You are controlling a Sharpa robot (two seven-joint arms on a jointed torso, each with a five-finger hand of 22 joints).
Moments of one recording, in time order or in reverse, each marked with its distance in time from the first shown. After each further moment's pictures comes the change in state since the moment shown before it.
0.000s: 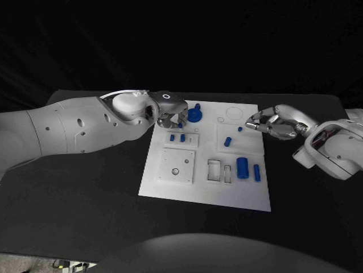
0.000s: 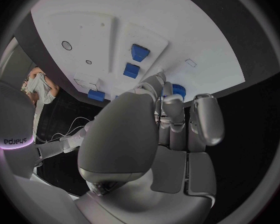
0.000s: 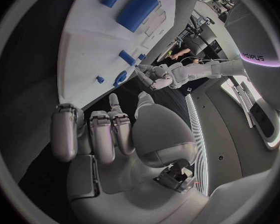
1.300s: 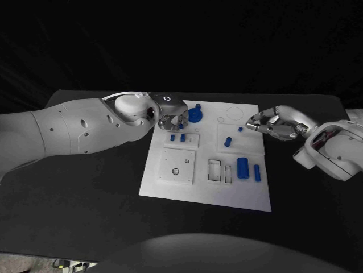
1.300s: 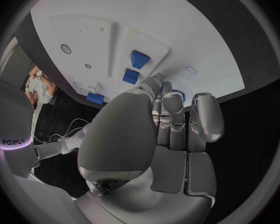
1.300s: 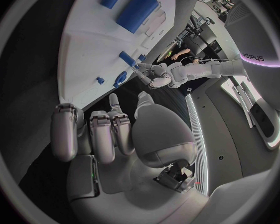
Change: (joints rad) left arm -0.011 0.013 0.000 -0.019 0.001 0.023 -0.006; left_hand -0.019 -0.019 0.015 -0.015 -0.036 -0.100 -0.031 -0.064 -0.027 0.022 -0.008 -0.025 -0.007 -0.026 -0.003 -0.027 -0.058 0.000 -0.011 0.003 -0.027 0.000; right arm -0.003 -0.001 0.000 0.000 0.000 0.000 0.000; right_hand 0.008 0.000 0.000 0.000 0.000 0.000 0.000 0.000 0.000 0.000 0.000 0.004 0.000 0.000 0.000 0.000 0.001 0.000 0.000 0.000 0.000 0.000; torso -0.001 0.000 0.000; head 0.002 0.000
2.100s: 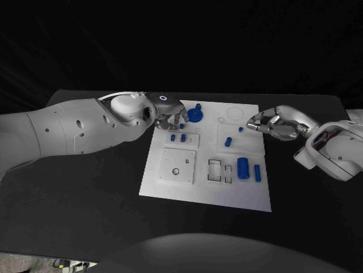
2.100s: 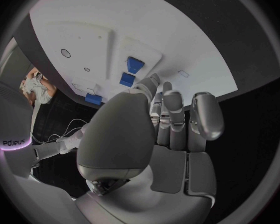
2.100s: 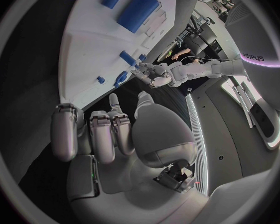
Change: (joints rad) left arm -0.002 -0.027 -0.001 0.008 -0.003 -0.017 -0.012; left_hand -0.042 -0.026 0.000 0.039 -0.026 -0.155 -0.049 -0.025 -0.035 -0.001 0.015 -0.042 -0.007 -0.006 0.006 -0.002 -0.026 0.000 -0.004 0.004 -0.013 0.000; right arm 0.000 -0.001 0.000 -0.001 0.000 -0.003 0.001; right_hand 0.005 -0.005 0.000 0.000 0.002 0.000 0.000 0.000 0.000 0.000 0.000 0.000 -0.001 0.000 0.000 0.000 0.000 0.000 -0.002 -0.002 0.000 0.000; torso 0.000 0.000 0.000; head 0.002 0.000
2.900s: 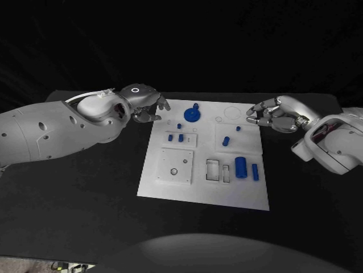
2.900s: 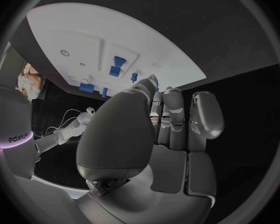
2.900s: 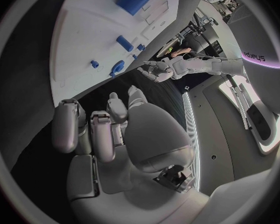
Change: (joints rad) left arm 0.015 -0.161 0.002 0.088 0.059 -0.201 -0.010; left_hand -0.008 0.000 0.013 0.059 -0.054 0.052 0.010 0.038 0.008 -0.163 0.024 -0.043 -0.010 -0.011 0.011 0.000 -0.035 0.000 -0.003 0.011 -0.015 0.000; right arm 0.031 -0.009 0.000 0.021 0.000 -0.076 0.024; right_hand 0.273 -0.033 0.049 -0.105 0.019 0.029 -0.005 0.000 -0.017 -0.341 -0.011 -0.445 -0.092 -0.004 -0.012 -0.044 0.000 0.016 -0.052 -0.019 -0.091 0.001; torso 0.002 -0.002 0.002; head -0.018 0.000
